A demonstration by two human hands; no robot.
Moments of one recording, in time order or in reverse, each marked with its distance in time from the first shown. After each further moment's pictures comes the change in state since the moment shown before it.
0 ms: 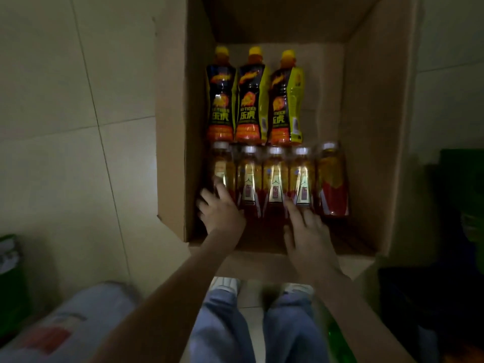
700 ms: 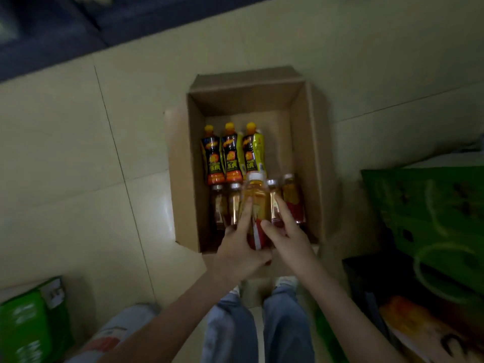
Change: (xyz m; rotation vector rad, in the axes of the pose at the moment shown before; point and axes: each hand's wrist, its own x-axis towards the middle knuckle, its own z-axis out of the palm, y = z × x) left_hand -0.171 0.026 -0.157 -0.438 -0.308 0.423; right_hand -0.098 -0.080 -0.167 0.980 0.005 0.129
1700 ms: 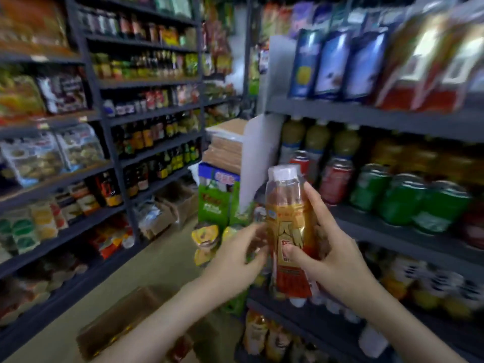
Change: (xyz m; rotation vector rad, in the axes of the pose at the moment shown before) left_hand -0.701 0.246 0.085 0.383 -0.162 1.579; right_hand -0.848 -0.070 -0.085 -0.137 1.098 -0.905
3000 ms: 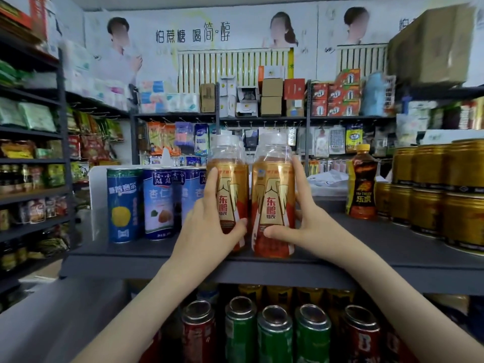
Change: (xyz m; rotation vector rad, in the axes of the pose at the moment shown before) left_hand 0.330 0.173 0.083 0.128 0.248 0.425; right_hand 0.139 0.026 -0.318 -0.256 0.244 -0.098
